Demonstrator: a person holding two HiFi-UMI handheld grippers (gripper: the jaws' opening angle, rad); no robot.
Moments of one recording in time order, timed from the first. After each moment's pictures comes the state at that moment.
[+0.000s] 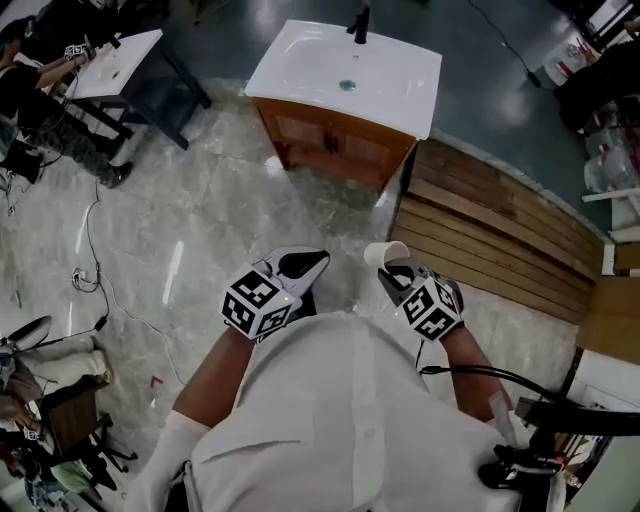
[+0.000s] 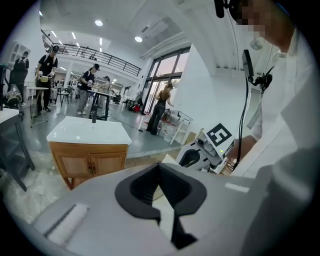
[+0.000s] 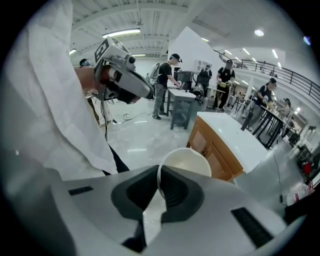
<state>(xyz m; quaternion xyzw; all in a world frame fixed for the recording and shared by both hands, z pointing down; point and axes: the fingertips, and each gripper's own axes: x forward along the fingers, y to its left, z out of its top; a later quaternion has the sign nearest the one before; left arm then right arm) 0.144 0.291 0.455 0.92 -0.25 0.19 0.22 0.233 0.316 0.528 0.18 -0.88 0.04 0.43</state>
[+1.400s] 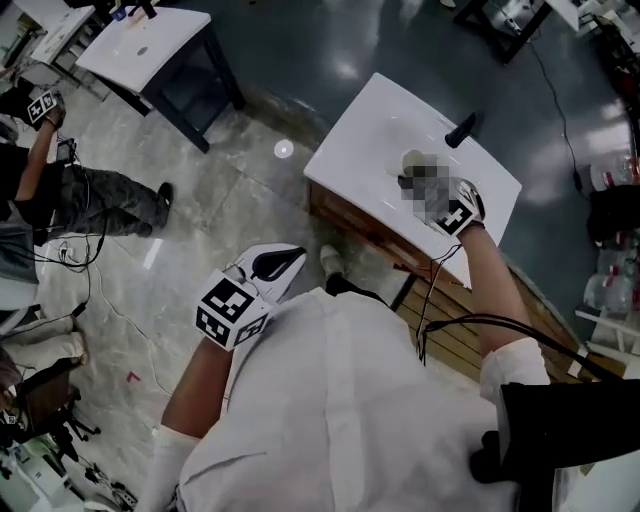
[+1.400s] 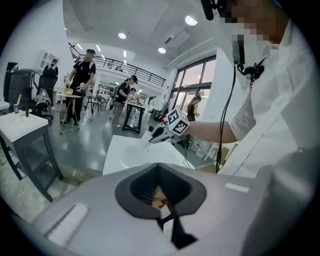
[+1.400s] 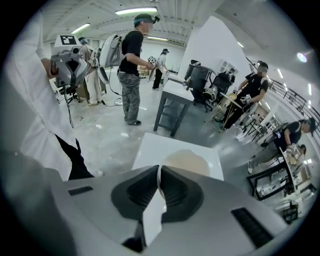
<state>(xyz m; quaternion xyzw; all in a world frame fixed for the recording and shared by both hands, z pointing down) -0.084 -0.063 0.441 0.88 -0.39 0.15 0.23 0.039 -0.256 0.520 0.10 -0.85 -0.08 0.51</state>
